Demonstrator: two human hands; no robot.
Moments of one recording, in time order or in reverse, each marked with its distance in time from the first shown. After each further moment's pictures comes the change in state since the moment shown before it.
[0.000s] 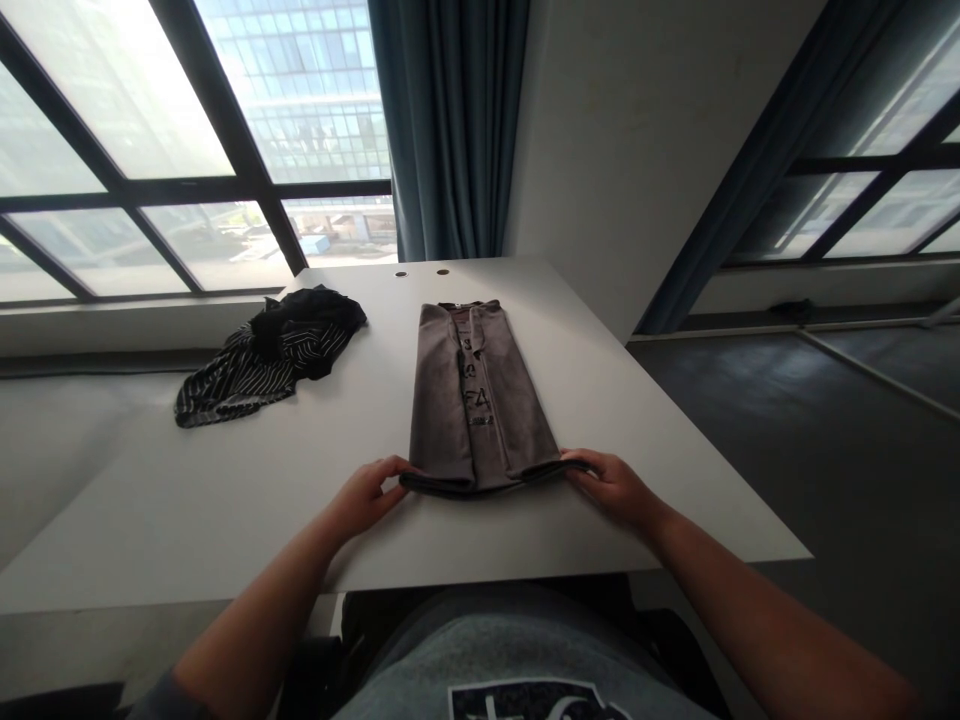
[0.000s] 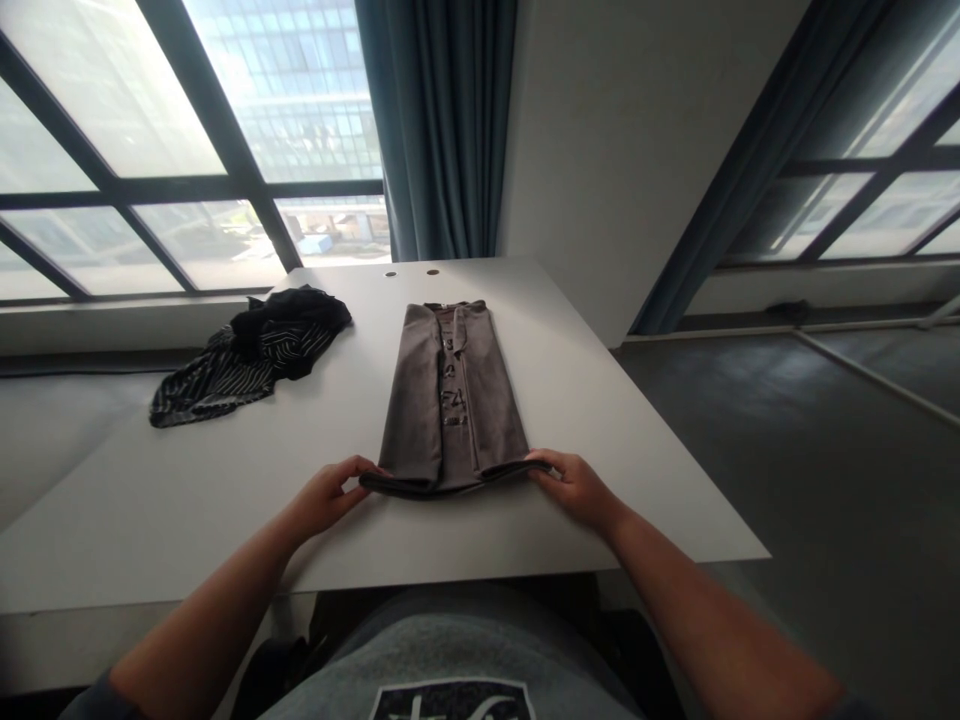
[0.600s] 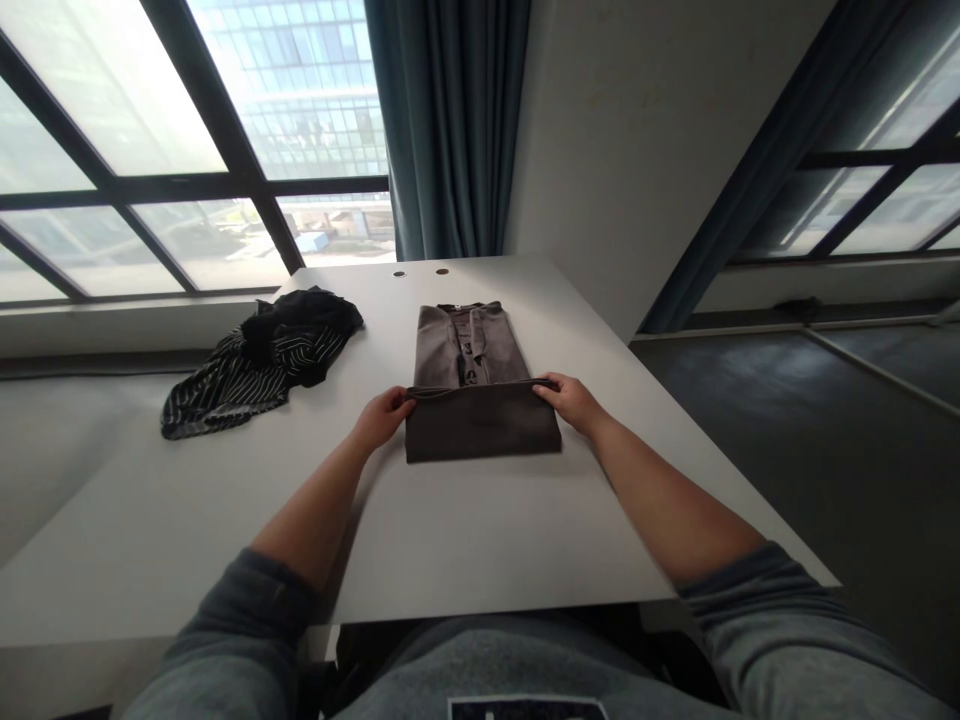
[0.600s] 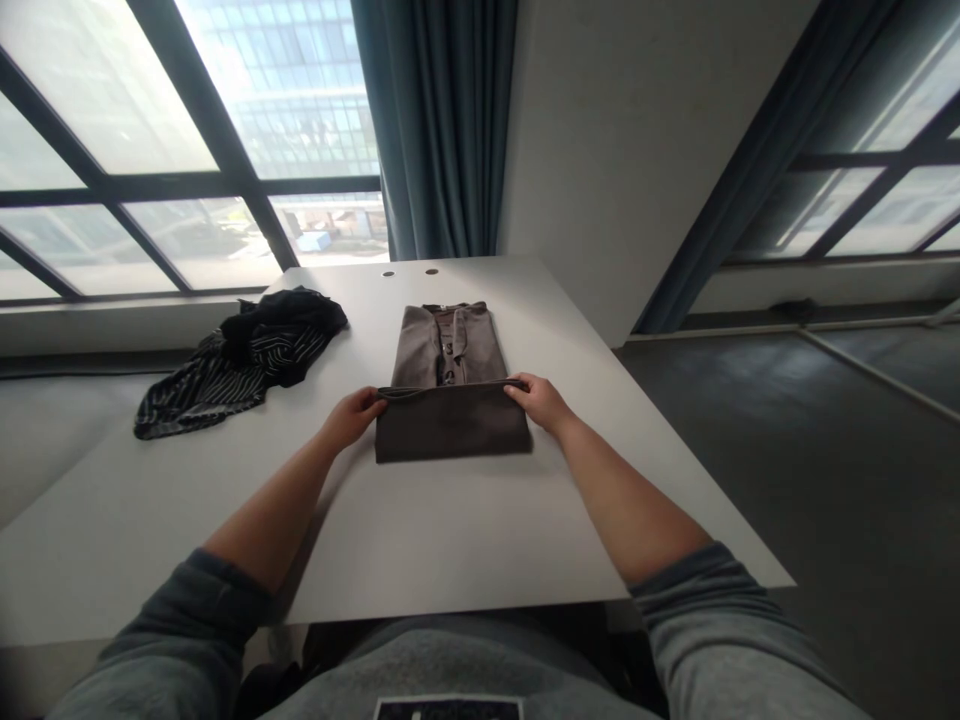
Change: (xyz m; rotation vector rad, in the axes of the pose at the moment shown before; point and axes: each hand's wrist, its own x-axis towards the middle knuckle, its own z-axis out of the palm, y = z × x) left_hand 0.140 -0.068 -0.021 -0.131 0.261 -0.176; right_hand 0.167 0.042 -0.012 0.132 0.177 0.093
